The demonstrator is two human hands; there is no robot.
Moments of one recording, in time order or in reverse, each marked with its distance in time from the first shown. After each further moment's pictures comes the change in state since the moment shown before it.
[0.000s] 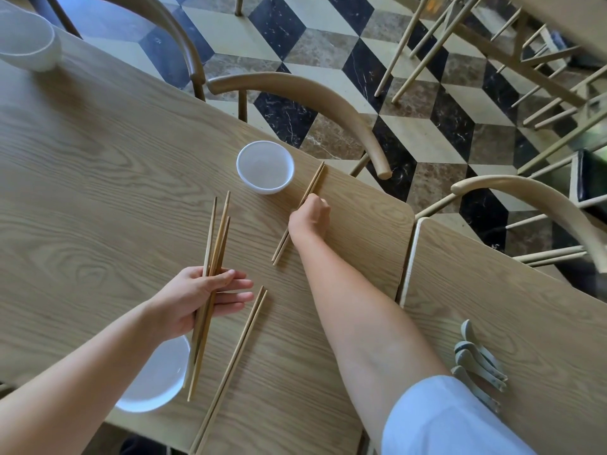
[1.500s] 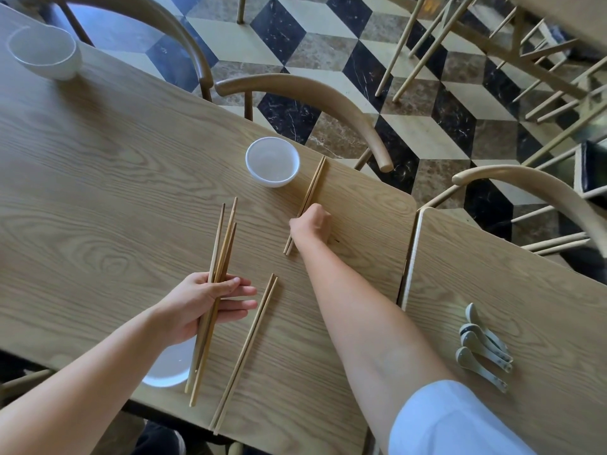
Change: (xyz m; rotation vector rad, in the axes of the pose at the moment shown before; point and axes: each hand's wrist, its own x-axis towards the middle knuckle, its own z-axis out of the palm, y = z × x) left_hand -0.027 -0.021 -0.013 0.038 0.007 -0.018; right_hand -0.050 -0.009 -0.016 -0.155 -0.056 0.073
